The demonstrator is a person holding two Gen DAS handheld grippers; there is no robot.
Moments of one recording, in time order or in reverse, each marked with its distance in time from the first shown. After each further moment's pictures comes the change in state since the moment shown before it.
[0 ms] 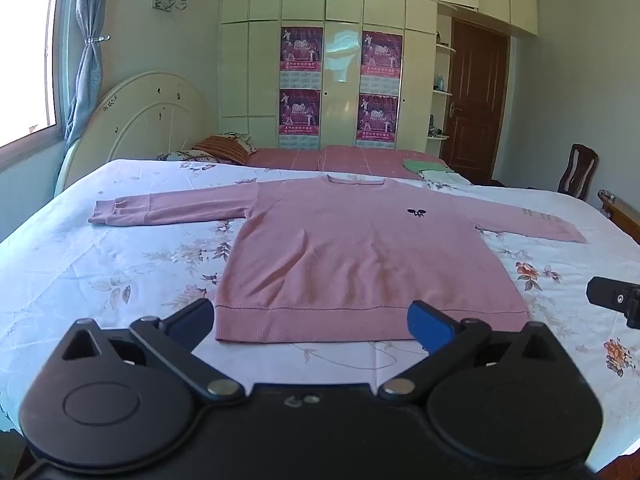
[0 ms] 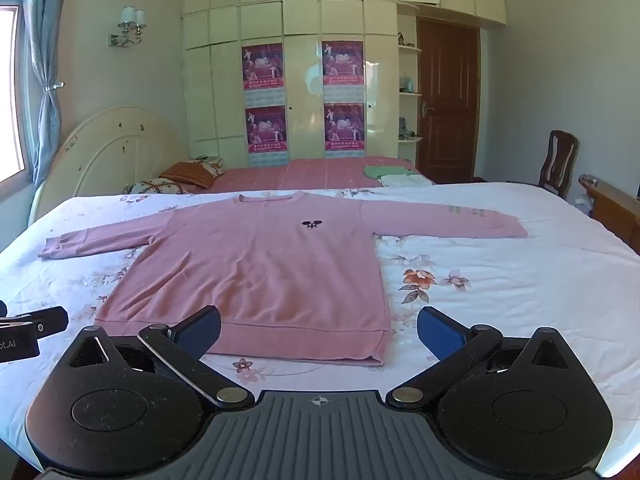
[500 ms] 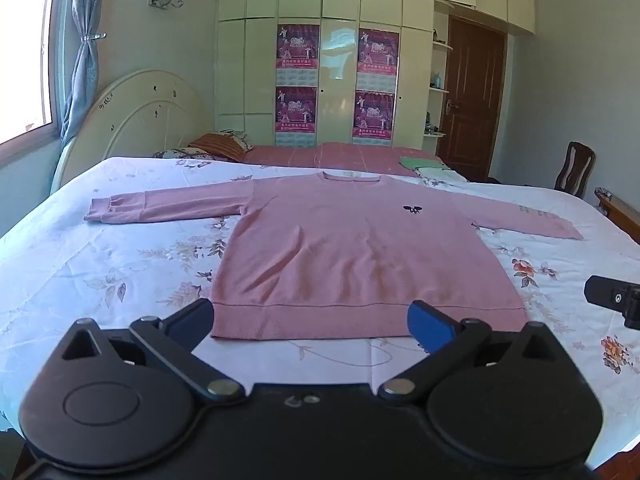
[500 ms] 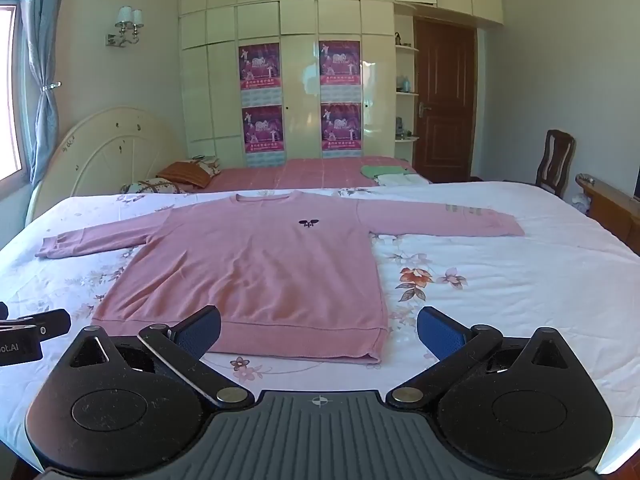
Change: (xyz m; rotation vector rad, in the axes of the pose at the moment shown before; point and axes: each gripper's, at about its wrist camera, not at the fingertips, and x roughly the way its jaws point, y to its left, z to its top) left arm 0.004 0.002 -0.003 0.007 0.006 -0.009; right arm -0.004 -0.004 0.003 0.002 0.002 -0.003
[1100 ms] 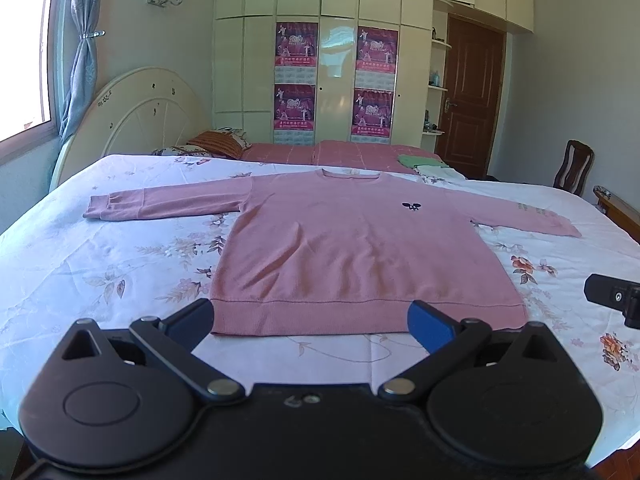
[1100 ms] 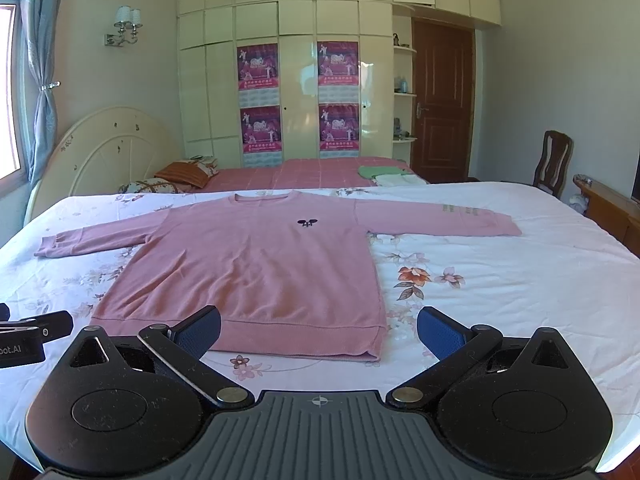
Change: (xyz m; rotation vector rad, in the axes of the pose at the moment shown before) left arm 0.002 -0.001 0.000 0.003 0.009 -0.004; right arm 0.001 0.007 -0.004 -0.002 0.002 -0.012
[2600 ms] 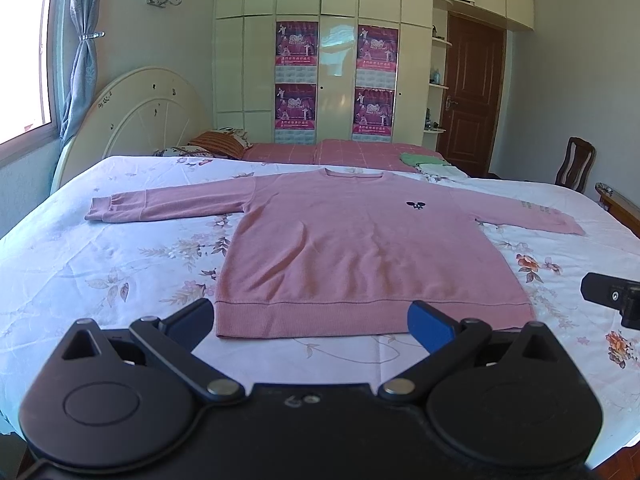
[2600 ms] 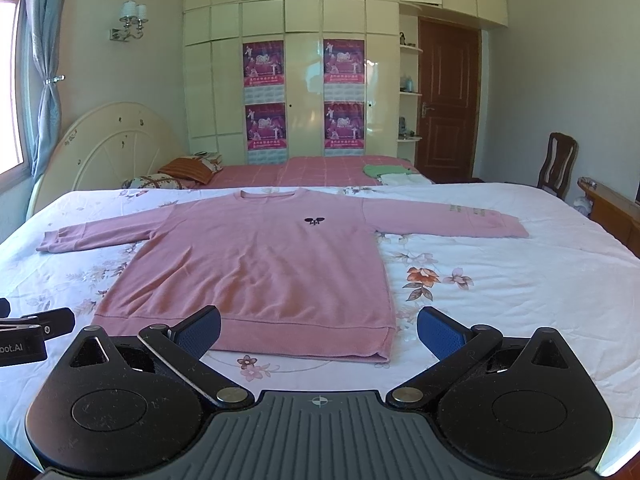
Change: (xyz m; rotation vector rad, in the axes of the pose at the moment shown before) left arm -0.002 0.005 0.002 -0.001 0.003 0.005; right arm 0.011 0.010 -0.002 -0.013 0.004 0.007
